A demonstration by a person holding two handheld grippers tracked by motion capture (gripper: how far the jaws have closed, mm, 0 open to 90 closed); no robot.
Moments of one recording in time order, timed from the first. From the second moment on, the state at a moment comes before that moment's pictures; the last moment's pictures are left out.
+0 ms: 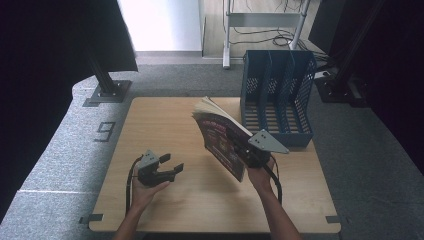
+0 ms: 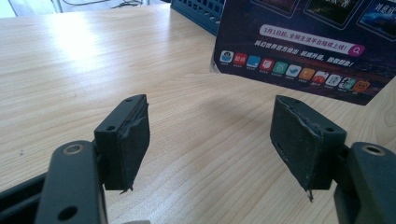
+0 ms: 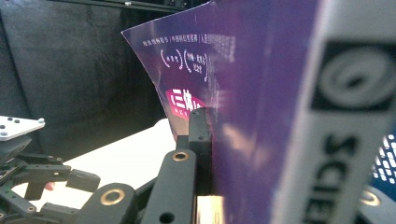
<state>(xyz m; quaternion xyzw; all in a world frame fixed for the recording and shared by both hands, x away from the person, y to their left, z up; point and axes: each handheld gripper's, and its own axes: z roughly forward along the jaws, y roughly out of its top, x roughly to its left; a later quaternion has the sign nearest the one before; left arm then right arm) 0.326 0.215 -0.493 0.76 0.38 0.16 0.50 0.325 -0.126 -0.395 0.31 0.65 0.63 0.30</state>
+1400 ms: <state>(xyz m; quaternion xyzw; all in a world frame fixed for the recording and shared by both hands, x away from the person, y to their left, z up) 0.325 0.217 -0.491 0.76 0.39 0.16 0.51 0.338 -0.154 -0.360 0.34 0.62 0.62 0.34</state>
